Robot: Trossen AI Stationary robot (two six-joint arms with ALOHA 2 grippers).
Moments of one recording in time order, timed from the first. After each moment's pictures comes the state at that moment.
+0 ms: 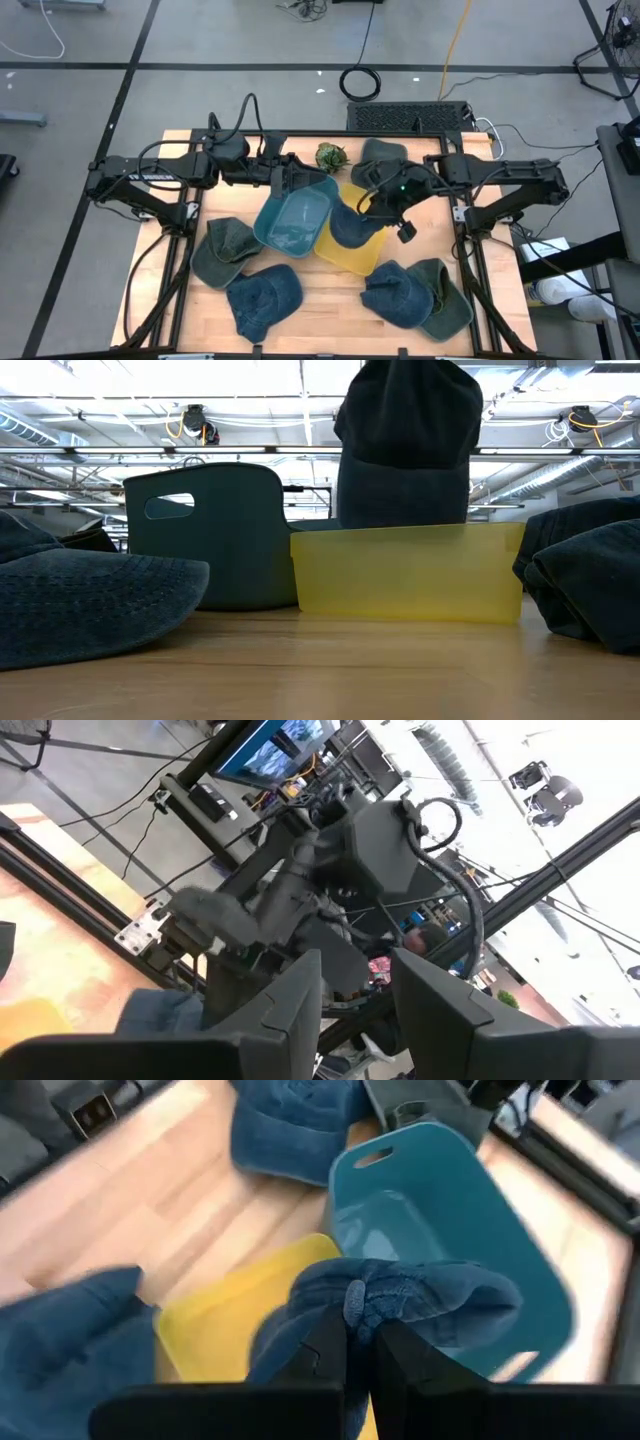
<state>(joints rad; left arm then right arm) 0.03 1.32 1.30 0.09 0.11 -0.84 0.07 1.36 1.45 -0.90 -0.16 -0.54</state>
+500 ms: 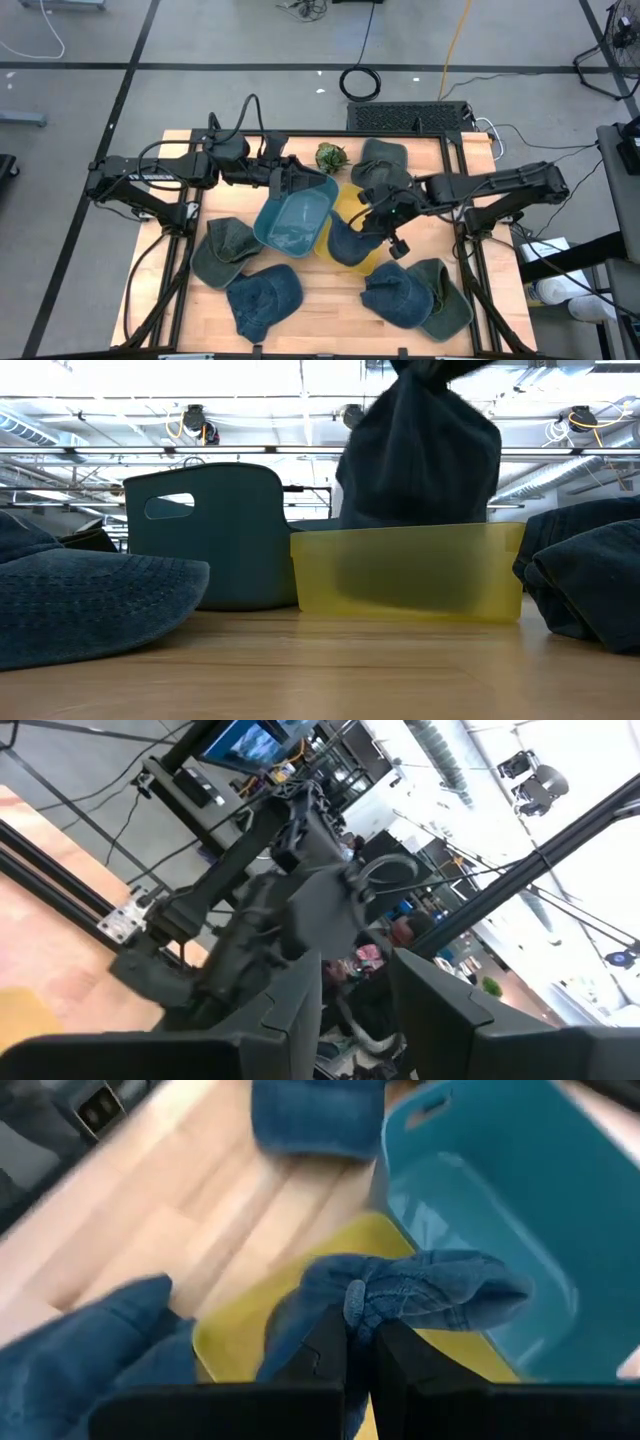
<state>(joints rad) 0.03 1.32 1.30 0.09 0.16 -0.86 0.13 1.36 1.22 -0.72 -0.14 -0.38</state>
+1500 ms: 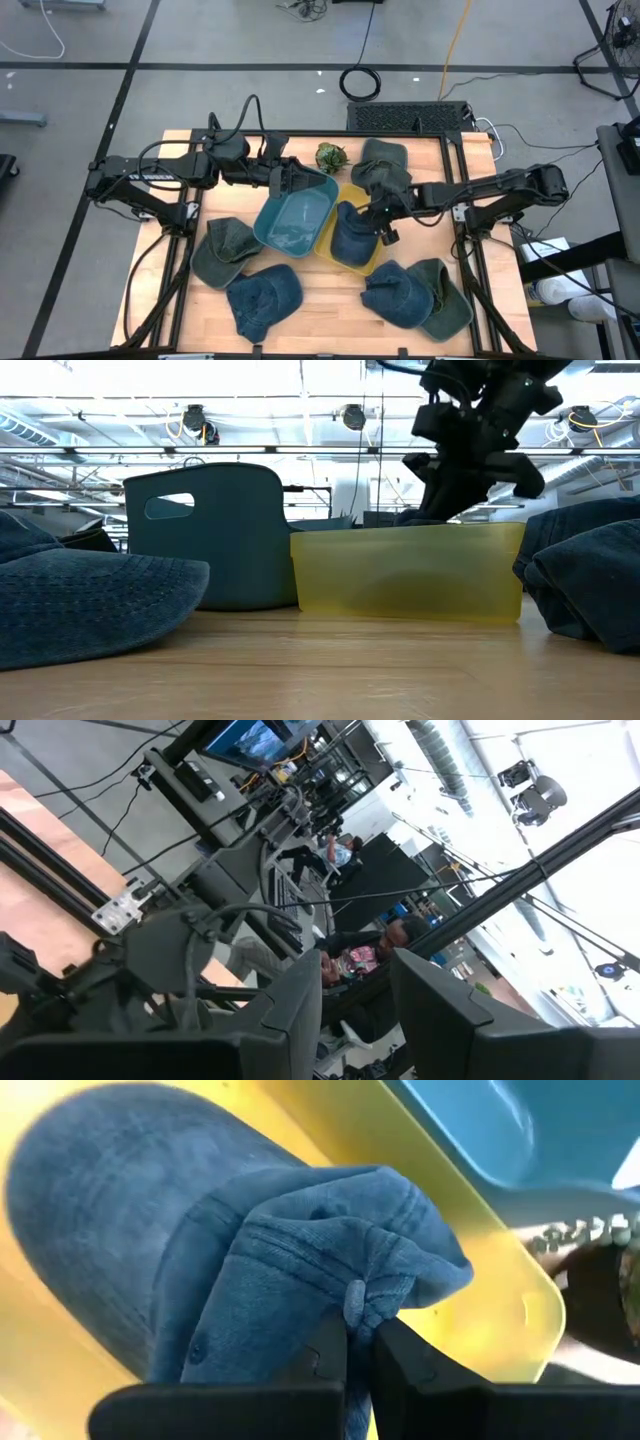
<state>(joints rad) 0.04 1.32 1.30 0.09 0.16 -0.90 -0.02 1.36 0.78 -0.33 0.08 -0.46</state>
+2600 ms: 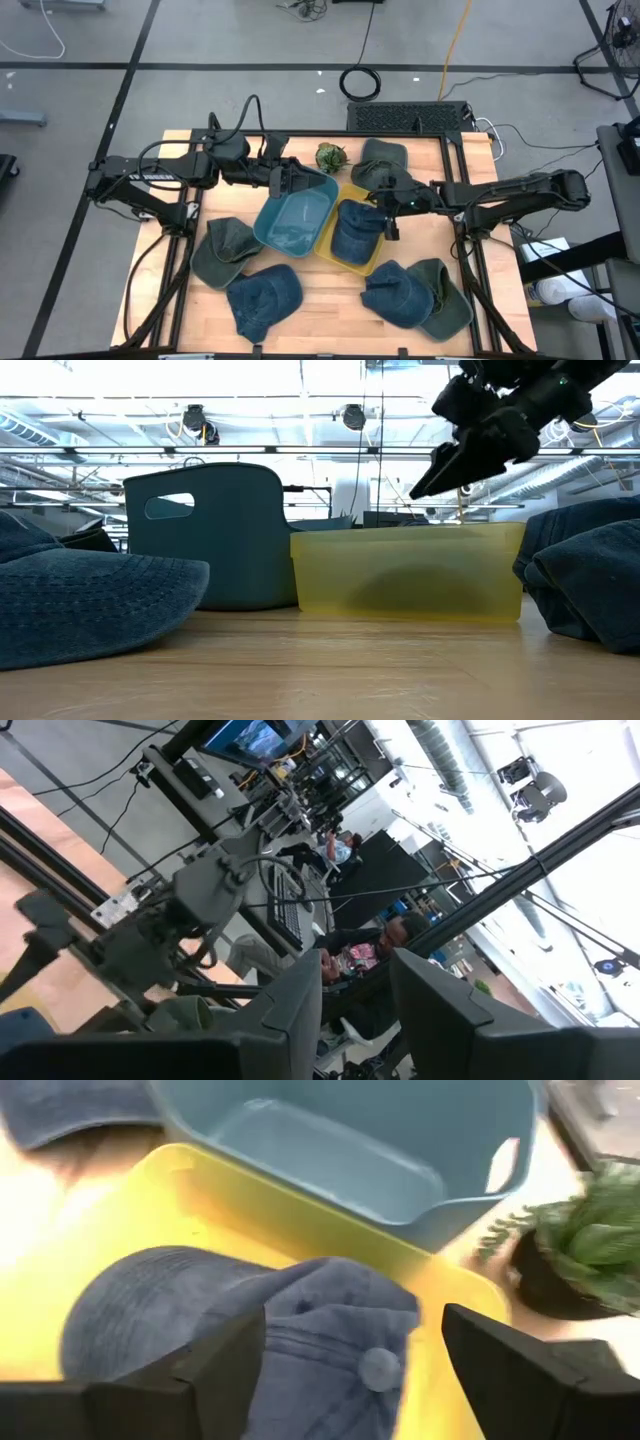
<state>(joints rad) 0.04 1.32 1.30 0.08 0.17 -0.89 -0.05 1.11 0.59 -0.09 0.05 -0.14</state>
